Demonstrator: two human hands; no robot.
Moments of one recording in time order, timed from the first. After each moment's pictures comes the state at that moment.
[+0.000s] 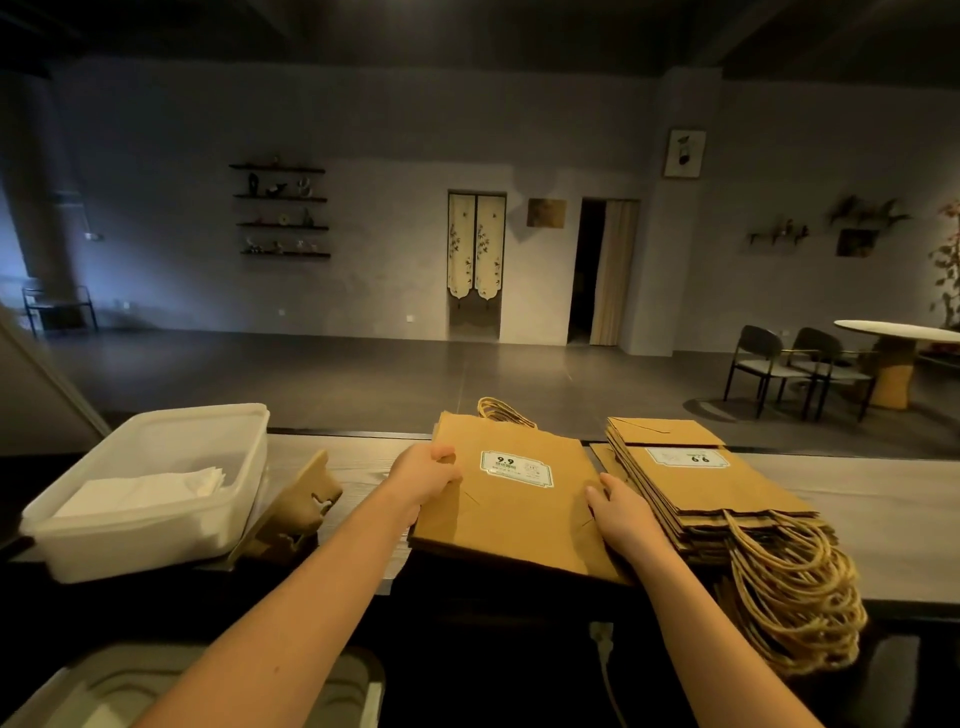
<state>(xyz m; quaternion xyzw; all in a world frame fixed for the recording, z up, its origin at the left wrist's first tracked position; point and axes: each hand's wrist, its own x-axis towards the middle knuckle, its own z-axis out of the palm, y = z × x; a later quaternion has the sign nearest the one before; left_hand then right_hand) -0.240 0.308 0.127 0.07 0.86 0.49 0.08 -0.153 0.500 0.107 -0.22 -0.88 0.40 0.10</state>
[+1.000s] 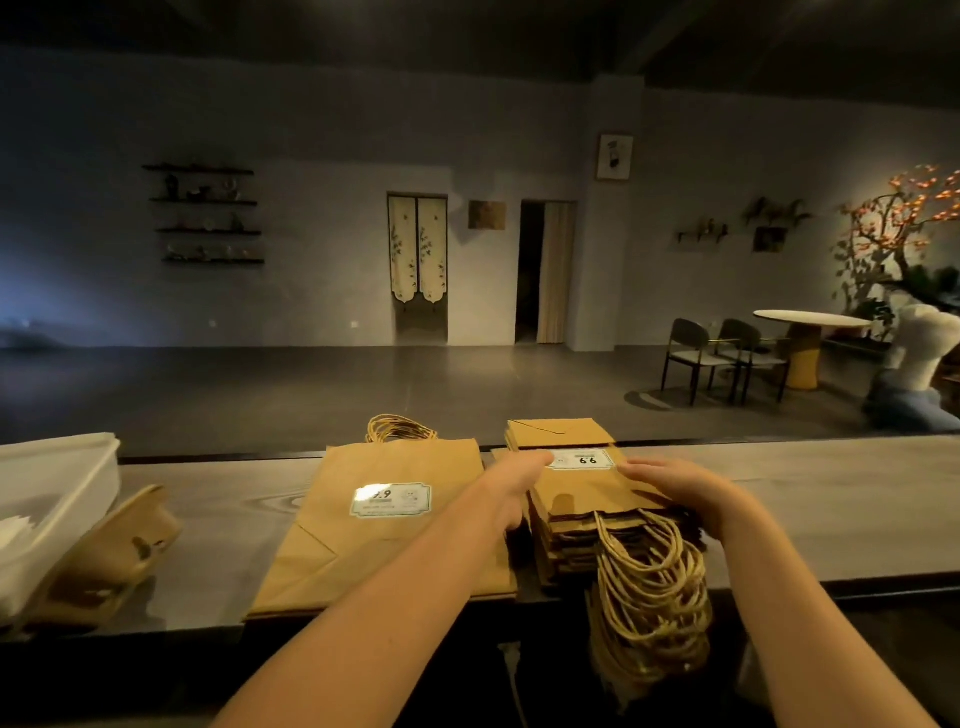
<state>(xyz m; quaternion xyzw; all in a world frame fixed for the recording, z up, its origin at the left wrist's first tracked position) -0.181 0.510 0.142 0.07 0.74 0.61 0.29 -0.103 0.670 0.147 -0.29 -0.83 0.48 0.00</state>
